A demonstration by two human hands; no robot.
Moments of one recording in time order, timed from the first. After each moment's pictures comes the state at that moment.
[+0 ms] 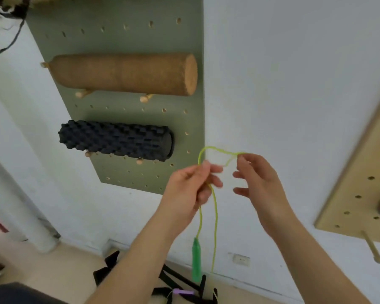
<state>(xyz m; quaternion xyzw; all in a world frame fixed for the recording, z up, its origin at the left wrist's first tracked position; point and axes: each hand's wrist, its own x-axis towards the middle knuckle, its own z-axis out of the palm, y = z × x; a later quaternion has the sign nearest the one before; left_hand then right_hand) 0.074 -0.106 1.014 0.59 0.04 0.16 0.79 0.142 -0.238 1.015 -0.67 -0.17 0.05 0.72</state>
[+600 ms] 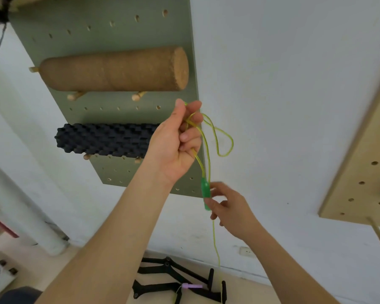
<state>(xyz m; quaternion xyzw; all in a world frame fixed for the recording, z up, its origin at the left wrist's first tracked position) 0.113 -0.087 1.085 0.41 0.00 0.15 0.90 0.151 -0.213 0.932 -0.77 -0.26 0.14 0.56</state>
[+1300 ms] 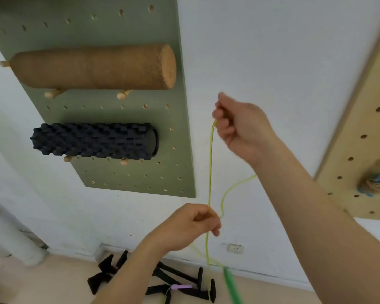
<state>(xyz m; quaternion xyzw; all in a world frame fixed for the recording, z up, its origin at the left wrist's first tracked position) 0.067 -0.098 0.962 0.85 0.02 -0.10 0.51 0.191 -0.215 1.096 -0.47 -0.16 0.20 0.84</state>
